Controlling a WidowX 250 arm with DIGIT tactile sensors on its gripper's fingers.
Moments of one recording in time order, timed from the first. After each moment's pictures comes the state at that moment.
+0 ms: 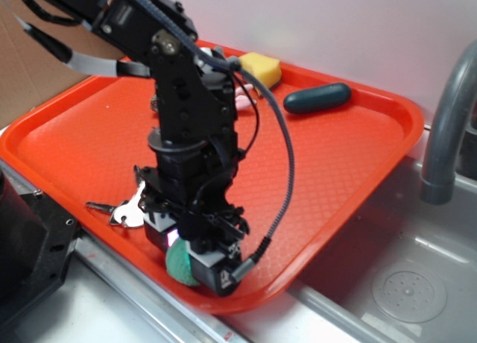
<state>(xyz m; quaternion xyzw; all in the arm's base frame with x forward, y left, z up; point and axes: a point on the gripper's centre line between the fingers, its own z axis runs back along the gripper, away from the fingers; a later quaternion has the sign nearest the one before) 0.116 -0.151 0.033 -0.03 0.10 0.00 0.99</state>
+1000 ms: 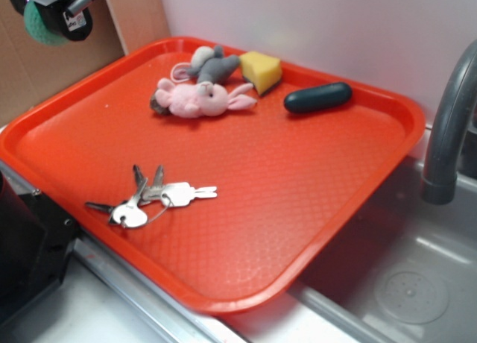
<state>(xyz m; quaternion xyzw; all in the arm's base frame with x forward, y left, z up) 0.155 0.023 0.169 0.02 -0.03 0.04 1.00</state>
